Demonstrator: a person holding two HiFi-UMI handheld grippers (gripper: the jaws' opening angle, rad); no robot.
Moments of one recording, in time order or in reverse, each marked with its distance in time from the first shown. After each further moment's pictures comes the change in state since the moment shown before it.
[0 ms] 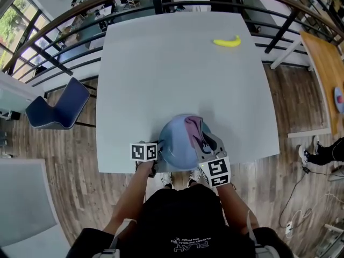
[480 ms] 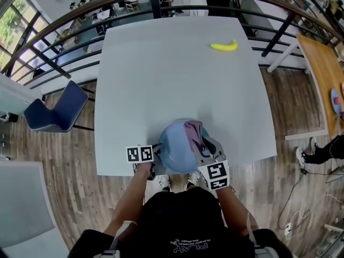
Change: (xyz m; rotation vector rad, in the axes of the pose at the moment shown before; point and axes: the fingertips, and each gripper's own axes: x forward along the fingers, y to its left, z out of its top) left arm -0.001 -0.002 -0.002 -0.154 -0.035 -0.084; right arm -0.008 -0.001 -0.001 -0.006 0.011 -0.012
